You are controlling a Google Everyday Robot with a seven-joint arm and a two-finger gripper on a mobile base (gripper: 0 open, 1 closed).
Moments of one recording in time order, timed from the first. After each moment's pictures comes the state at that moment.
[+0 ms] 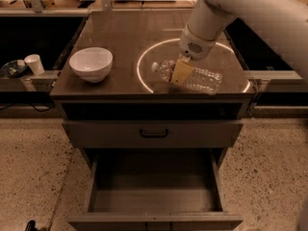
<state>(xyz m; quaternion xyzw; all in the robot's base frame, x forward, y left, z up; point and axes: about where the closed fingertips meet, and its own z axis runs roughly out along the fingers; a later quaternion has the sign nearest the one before) 0.621 -0.084 0.860 -0.57 0.81 0.06 0.15</state>
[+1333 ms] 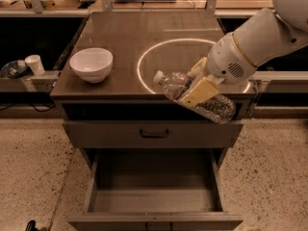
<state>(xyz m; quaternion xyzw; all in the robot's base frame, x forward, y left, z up) 0.501 -0.086 0.901 -0.59 0.73 0.21 0.26</state>
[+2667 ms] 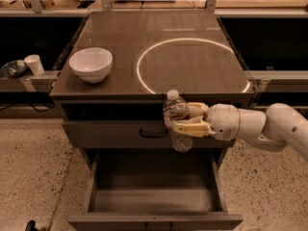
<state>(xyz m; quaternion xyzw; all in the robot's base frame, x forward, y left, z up) 0.509 -0.076 0.801 -0.43 0.56 0.47 0.53</state>
